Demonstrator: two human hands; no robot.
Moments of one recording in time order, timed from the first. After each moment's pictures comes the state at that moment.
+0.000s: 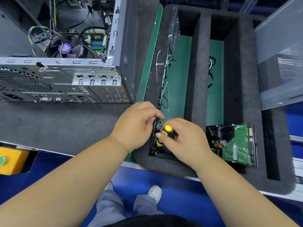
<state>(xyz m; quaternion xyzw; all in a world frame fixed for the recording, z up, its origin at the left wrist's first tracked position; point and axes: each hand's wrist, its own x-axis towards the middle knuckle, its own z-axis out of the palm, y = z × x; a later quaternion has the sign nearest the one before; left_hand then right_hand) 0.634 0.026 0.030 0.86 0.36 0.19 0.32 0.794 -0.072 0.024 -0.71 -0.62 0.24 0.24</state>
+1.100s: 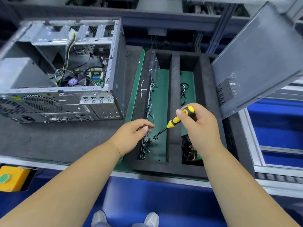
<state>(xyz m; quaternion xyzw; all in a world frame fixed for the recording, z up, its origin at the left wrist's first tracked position) 0.641 0.011 0.052 0.74 0.39 0.13 0.54 0.838 -0.098 0.112 -0.69 -0.43 0.26 0.53</state>
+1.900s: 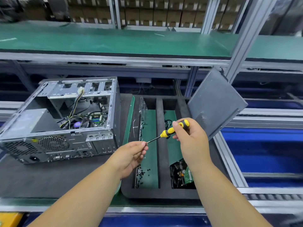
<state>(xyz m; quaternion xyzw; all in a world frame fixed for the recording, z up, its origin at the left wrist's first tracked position) 0.659 -0.002 0.125 0.38 0.38 0.23 0.81 0.817 -0.122 0.205 -0.66 -0.39 0.18 0.62</state>
